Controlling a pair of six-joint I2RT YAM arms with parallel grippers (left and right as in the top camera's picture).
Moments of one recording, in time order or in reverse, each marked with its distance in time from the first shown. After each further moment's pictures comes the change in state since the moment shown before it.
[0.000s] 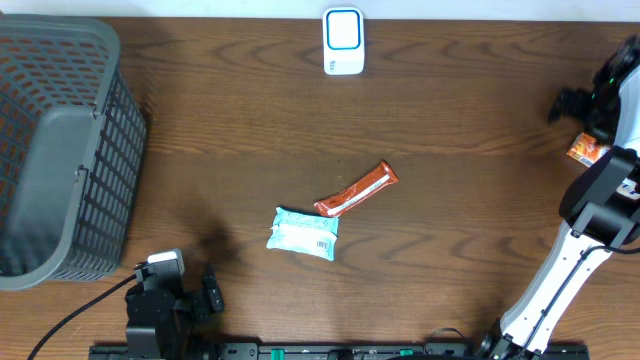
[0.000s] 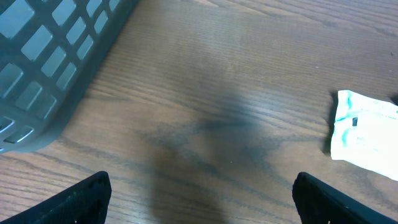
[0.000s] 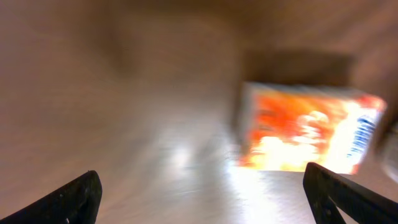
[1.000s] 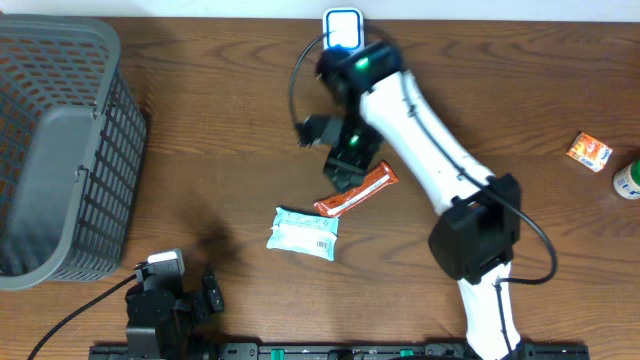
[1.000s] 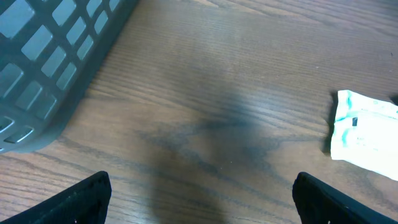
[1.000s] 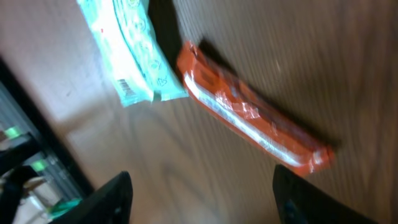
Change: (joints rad) left arm 0.000 0.000 0.000 0.000 0.000 0.000; right arm 1.025 -0.261 -0.246 -0.278 -0.127 -0.728
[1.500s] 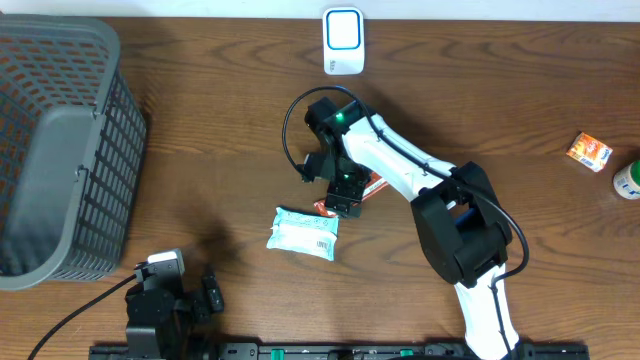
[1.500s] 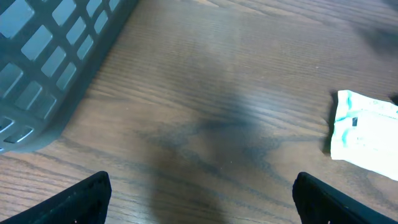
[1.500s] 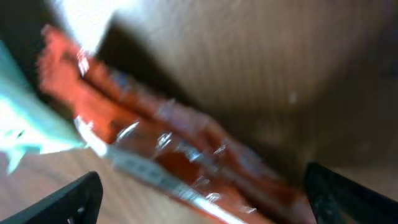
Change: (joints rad) left arm 0.000 0.000 0.000 0.000 0.000 0.000; right arm 0.049 0.005 -0.437 0.473 0.200 -0.011
